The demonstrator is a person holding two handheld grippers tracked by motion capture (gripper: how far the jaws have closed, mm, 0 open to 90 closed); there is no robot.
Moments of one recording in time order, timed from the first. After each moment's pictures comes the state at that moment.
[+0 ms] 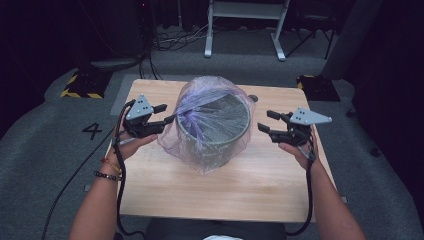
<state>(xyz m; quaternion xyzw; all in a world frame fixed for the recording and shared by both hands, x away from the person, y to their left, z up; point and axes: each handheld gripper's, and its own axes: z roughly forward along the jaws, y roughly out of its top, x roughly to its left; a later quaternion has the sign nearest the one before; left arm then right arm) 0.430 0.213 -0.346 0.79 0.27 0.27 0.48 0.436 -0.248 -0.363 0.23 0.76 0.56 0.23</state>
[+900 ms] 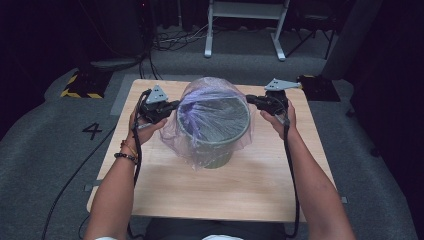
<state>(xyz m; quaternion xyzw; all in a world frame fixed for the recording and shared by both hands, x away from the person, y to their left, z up) 0.490 0.191 -0.370 0.80 0.29 0.25 0.46 0.533 -0.202 -0.358 0.29 0.79 0.49 0.21</state>
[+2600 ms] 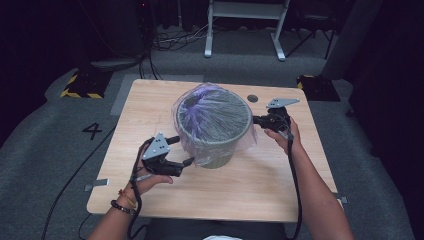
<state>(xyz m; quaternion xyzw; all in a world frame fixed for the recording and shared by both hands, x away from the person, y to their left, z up) 0.364 0.163 -0.423 0.79 0.23 0.19 0.53 0.512 -0.222 -0.405 0.31 0.83 0.45 0.14</state>
